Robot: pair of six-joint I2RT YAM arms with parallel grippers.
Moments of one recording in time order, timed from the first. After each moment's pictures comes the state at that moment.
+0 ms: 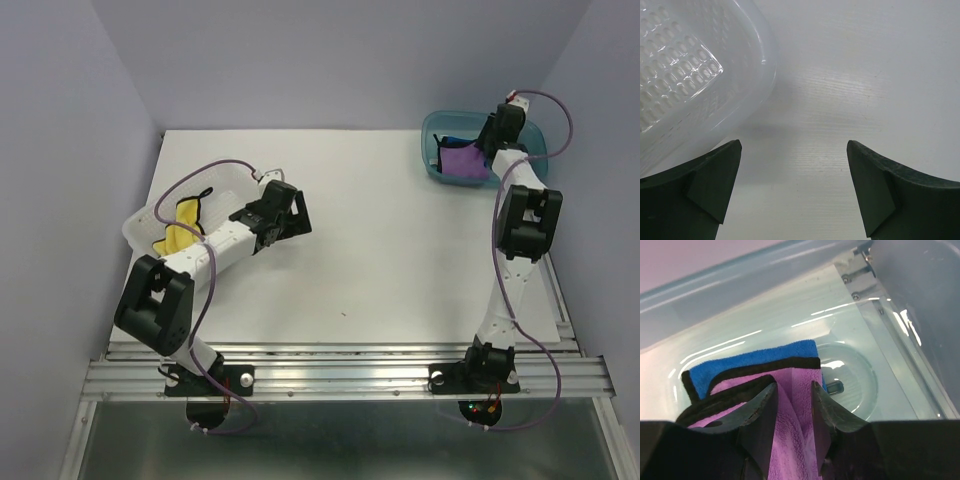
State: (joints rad) left arm -0.53 1.53 1.02 -0.31 -0.27 -0.62; right arm -0.19 2.36 2.02 -0.10 0.18 0.20
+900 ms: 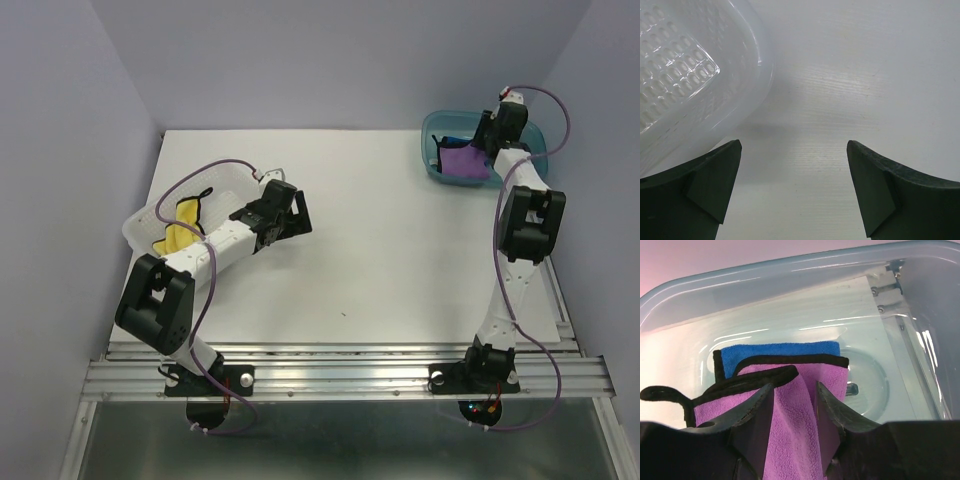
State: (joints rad) left arm -0.53 1.54 1.02 -0.31 -0.25 -0.62; right arm -0.19 2.32 1.98 -0.10 0.06 0.10
